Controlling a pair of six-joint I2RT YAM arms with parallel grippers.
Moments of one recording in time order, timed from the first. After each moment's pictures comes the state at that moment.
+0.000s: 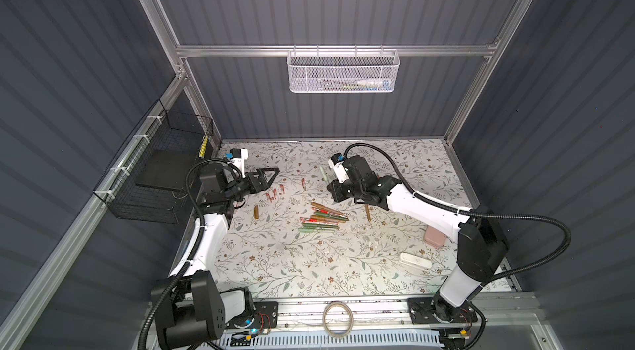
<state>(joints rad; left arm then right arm) 0.08 1.25 0.83 0.05 0.90 -0.43 0.77 1.69 1.30 -0.29 -0.08 0.30</state>
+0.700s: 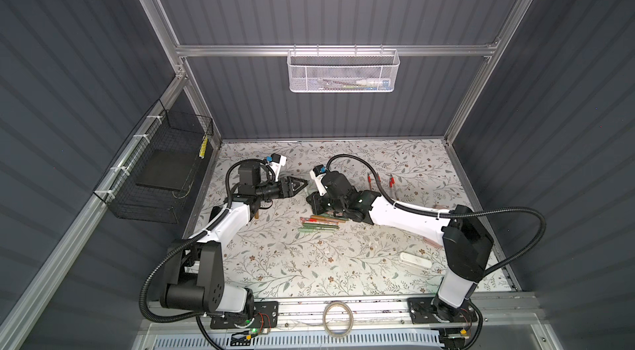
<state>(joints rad) -0.15 1.43 0.86 0.05 0.92 -0.42 0.93 1.80 1.33 -0.17 -0.02 0.47</state>
